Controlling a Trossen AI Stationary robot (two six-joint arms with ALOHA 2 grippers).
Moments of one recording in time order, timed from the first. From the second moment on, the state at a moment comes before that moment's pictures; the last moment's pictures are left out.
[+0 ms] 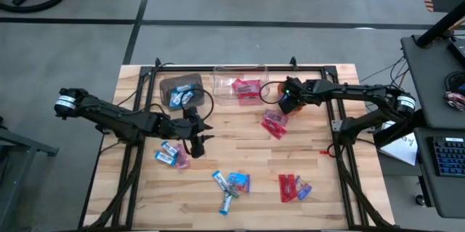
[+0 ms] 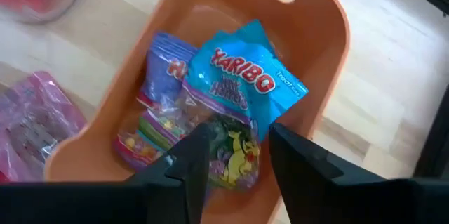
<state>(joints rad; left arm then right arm) -0.19 1.19 0.67 -0.11 -0.33 -0.26 -0.48 1.36 0.78 -0.69 0.31 0.51</state>
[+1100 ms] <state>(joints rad) -0.27 1.31 0.78 -1.02 0.03 -0.61 -0.28 1.36 1.19 -0.94 0.32 0.51</state>
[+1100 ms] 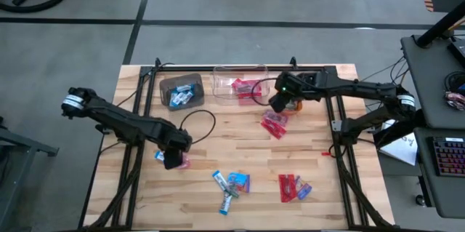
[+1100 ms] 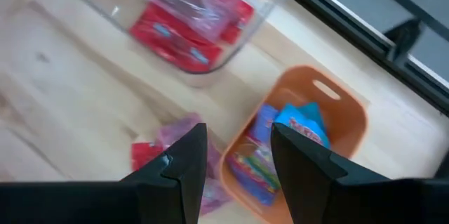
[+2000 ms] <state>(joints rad) -0.28 1.58 0.77 -1.02 -0.02 -0.36 -0.14 1.36 1.18 -0.93 0.34 0.50</state>
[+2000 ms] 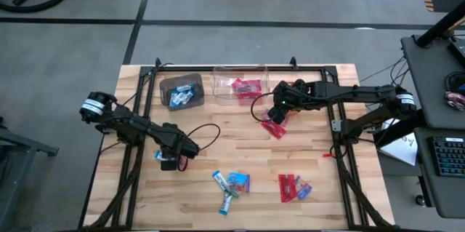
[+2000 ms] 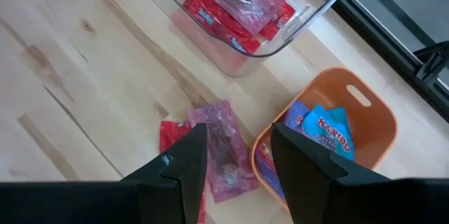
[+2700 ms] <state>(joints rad) -0.28 1.20 0.77 -0.88 -0.21 -0.41 -0.13 1.36 1.17 -0.93 0.34 0.50</state>
